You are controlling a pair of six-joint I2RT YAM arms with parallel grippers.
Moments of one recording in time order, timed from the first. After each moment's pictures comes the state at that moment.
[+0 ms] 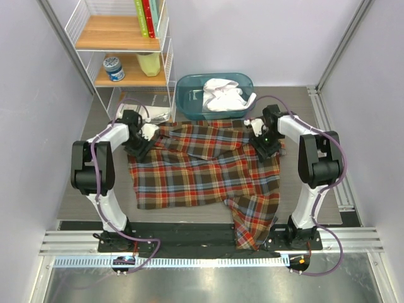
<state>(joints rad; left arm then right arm) -0.04 1.85 1.22 -0.68 0.09 0.58 0.14 1.92 1.32 -0.81 -0.14 -0.49</state>
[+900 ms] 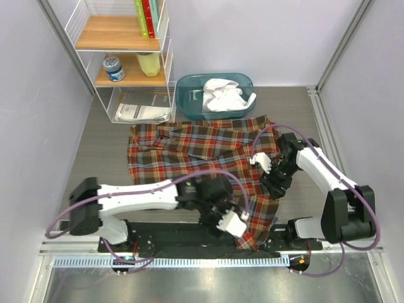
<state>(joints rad) -1.26 1.43 1.12 -0.73 0.46 0.74 0.13 1.30 0.88 -1.15 -0.36 -0.95</state>
